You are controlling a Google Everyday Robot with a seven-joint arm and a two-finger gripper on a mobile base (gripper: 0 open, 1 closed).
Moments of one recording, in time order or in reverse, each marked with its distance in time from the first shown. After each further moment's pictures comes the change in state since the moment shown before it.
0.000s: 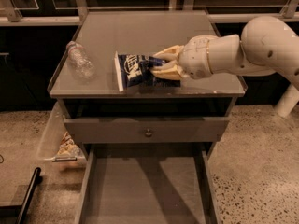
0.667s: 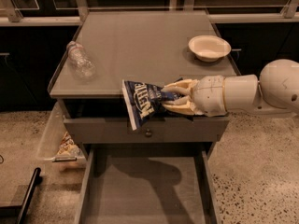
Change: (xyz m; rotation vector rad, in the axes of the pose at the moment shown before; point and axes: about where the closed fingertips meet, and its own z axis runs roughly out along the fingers) arm 0.043 0.084 -0.030 -0.001 0.010 0.006
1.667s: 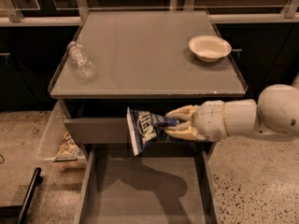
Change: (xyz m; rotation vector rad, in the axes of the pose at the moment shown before) arm 0.032 0.055 0.006 -0.067 0.040 0.080
